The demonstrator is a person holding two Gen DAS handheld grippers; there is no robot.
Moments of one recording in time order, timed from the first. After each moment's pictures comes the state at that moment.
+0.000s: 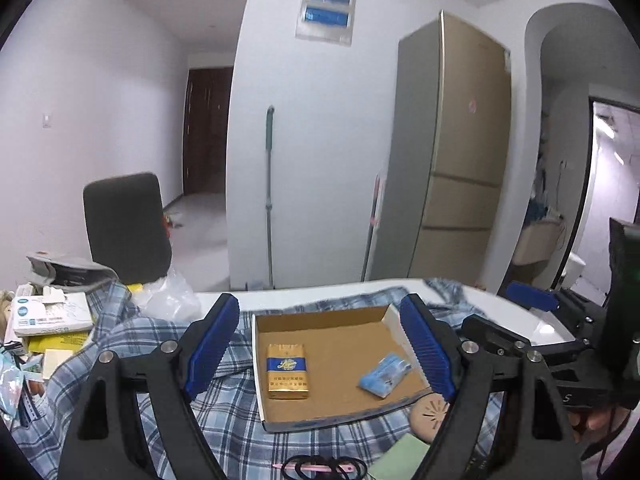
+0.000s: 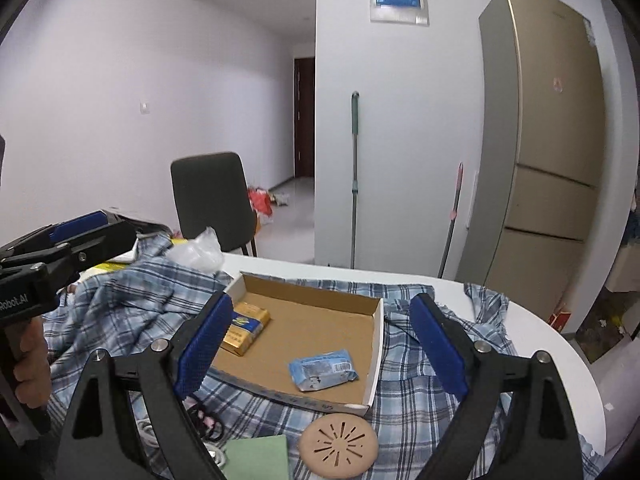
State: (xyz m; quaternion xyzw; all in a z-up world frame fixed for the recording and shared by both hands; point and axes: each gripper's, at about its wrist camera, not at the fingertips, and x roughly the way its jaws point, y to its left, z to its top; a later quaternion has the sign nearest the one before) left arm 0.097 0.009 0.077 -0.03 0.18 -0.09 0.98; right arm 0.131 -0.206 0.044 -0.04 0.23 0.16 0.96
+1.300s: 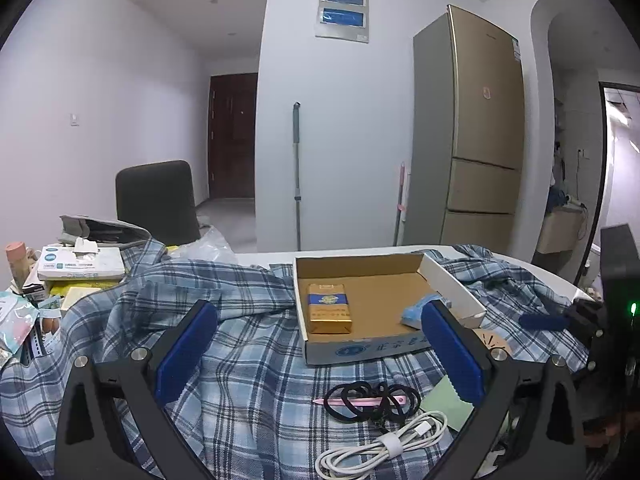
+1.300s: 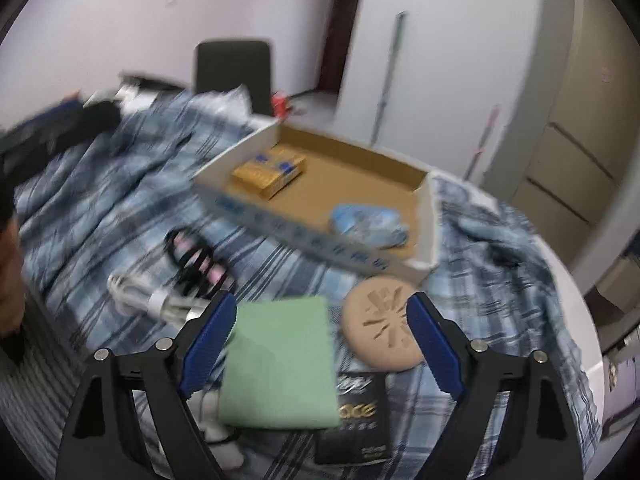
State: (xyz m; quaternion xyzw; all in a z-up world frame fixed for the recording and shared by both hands) left arm 0.047 0.030 -0.015 -0.02 0.17 -0.04 0.98; right arm 0.085 -0.168 -0.058 -0.14 0.33 0.15 0.92
